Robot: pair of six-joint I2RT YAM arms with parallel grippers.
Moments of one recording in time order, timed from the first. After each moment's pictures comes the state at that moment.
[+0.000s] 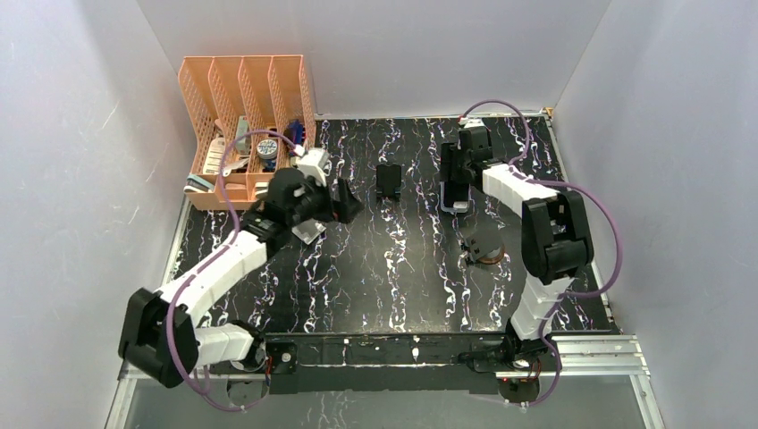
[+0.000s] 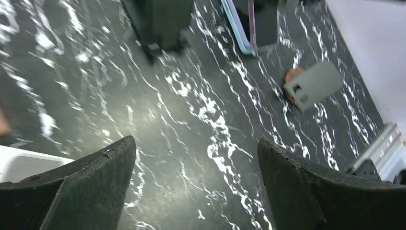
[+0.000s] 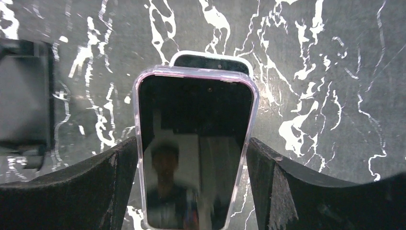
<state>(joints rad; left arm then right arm) -0.43 1.19 0.87 -0.09 0.22 -0.34 0.28 1.87 1.28 -0.19 0.13 0.18</state>
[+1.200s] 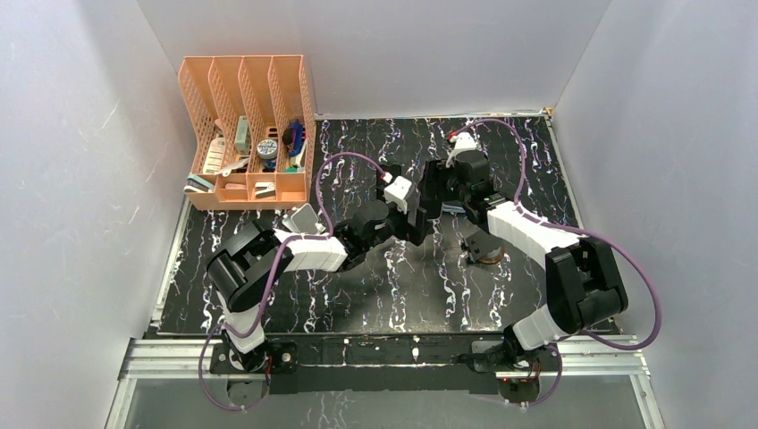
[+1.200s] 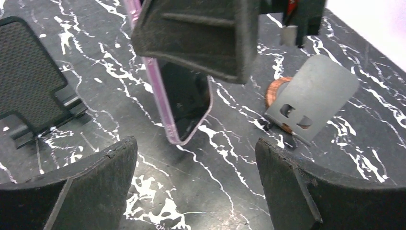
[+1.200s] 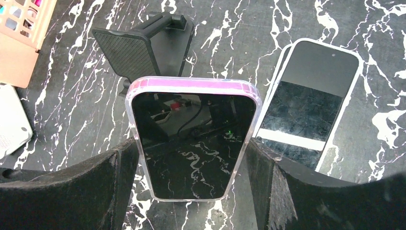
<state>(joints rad) -0.89 1.81 0.90 0.65 -0.09 -0.23 0.43 1.49 0.93 0.07 -0.02 0.27</state>
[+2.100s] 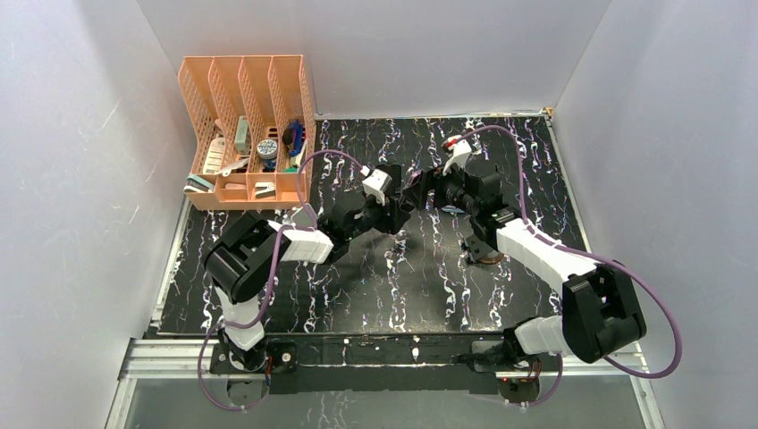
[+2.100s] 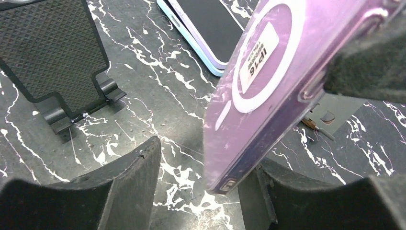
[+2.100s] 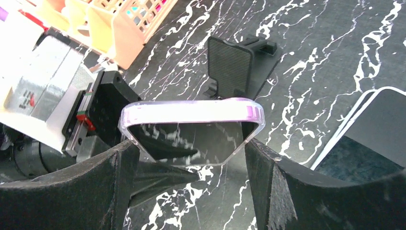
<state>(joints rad) -0.74 1.84 0.83 0.76 0.11 -0.28 0.46 1.34 0.81 0.22 -0.27 0.24</state>
